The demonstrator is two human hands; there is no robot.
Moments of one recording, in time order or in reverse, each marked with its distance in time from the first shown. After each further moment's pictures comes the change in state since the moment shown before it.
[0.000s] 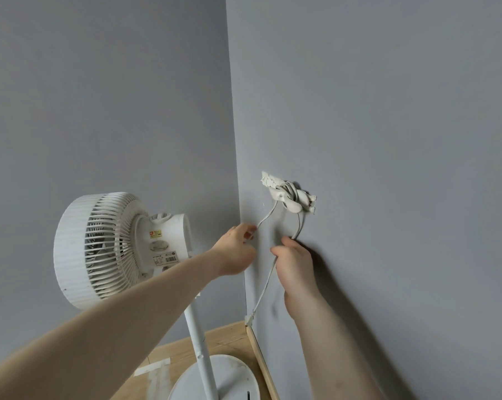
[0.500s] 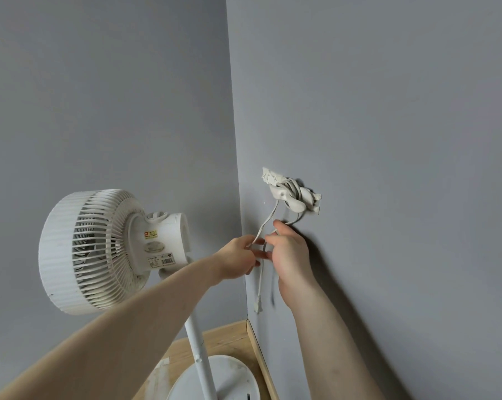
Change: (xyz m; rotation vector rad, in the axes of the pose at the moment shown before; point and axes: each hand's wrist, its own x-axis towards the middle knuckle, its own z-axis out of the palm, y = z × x) left_hand 0.026 -0.019 0.017 -0.231 -0.186 -0.132; right_hand 0.022 -0.016 0.011 0.018 -0.099 -0.033
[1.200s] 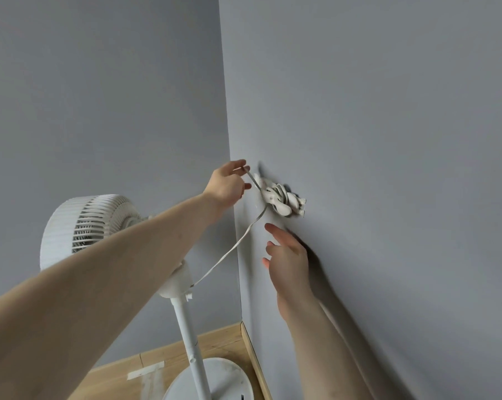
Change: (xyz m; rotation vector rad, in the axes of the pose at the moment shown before) left_hand 0.001 0.106 -0.054 -0.361 0.399 0.260; right_hand -0.032 0.007 -0.010 0.077 0.091 -0.155
